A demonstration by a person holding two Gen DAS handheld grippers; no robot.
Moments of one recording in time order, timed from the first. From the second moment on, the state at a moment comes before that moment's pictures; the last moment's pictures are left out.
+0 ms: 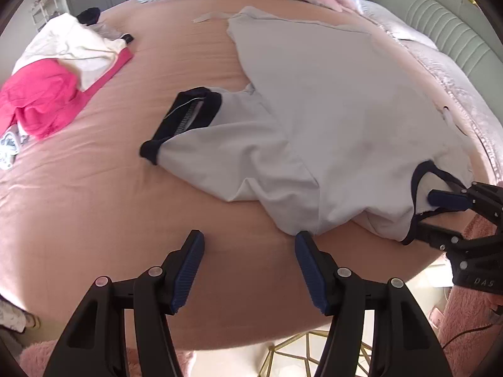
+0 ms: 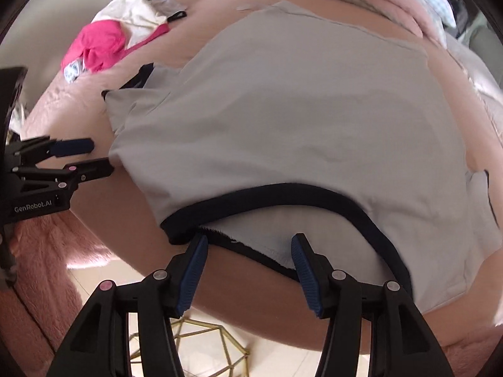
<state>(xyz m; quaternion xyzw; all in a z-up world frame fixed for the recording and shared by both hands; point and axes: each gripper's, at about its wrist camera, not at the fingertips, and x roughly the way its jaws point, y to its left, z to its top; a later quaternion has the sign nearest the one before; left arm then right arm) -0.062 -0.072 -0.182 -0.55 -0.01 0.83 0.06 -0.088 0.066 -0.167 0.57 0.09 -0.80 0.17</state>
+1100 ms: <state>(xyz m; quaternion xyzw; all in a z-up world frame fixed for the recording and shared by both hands) -0.119 -0.100 -0.174 -0.52 -0.05 0.85 0.09 -0.143 0.053 -0.150 0.56 0.02 -0.82 0.13</state>
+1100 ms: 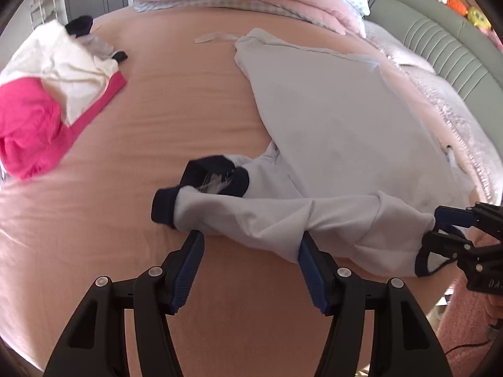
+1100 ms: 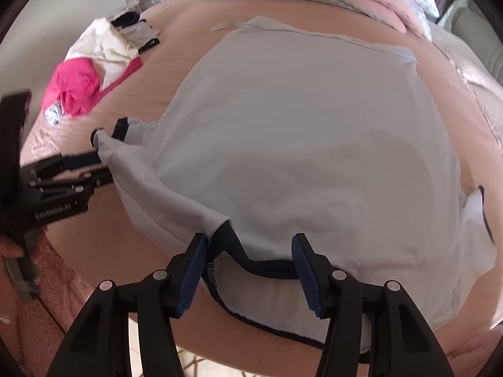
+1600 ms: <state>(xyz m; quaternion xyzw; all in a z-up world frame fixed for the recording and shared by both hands) -0.103 -0.060 -0.141 -0.46 -0.04 0.87 0.16 -0.160 0.037 -0.173 0.58 0.05 -0.80 0.14</state>
